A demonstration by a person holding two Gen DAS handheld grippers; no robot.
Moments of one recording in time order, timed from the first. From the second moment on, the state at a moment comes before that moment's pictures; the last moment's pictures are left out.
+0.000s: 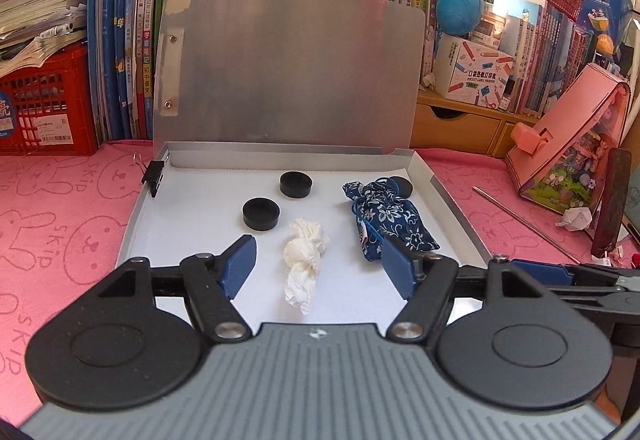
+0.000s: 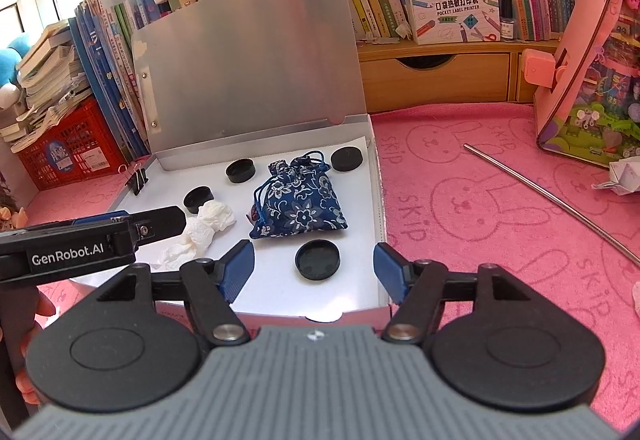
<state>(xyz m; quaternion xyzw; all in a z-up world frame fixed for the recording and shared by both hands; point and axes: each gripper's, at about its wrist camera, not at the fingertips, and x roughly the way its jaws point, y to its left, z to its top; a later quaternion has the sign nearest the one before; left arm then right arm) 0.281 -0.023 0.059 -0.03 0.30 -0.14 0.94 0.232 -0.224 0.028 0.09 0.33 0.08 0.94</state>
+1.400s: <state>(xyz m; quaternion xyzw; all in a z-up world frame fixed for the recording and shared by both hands) 0.109 0.030 0.058 0.02 0.22 -0.16 0.96 0.084 -0.202 0.026 0.01 0.28 0.15 0.95</state>
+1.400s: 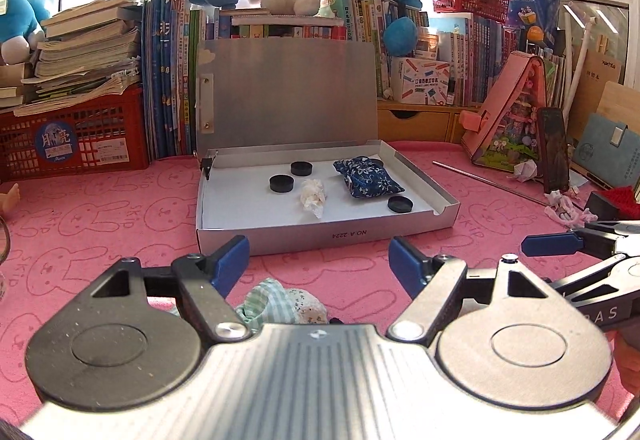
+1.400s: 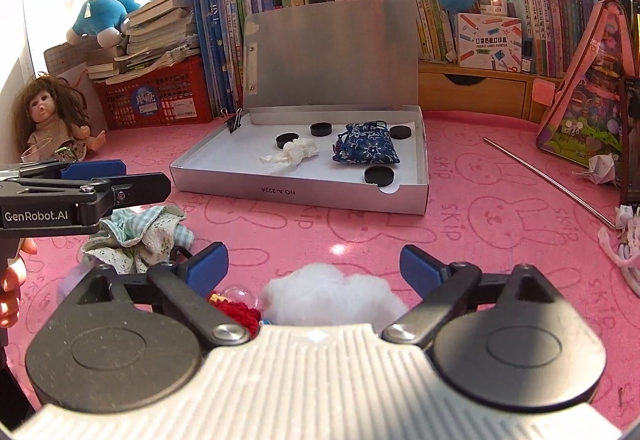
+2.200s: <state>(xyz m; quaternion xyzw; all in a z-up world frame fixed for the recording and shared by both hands) 0.073 0.051 0.027 0.01 0.23 -0.14 0.96 0.052 -0.189 0.010 -0.01 0.29 0.15 0.95</state>
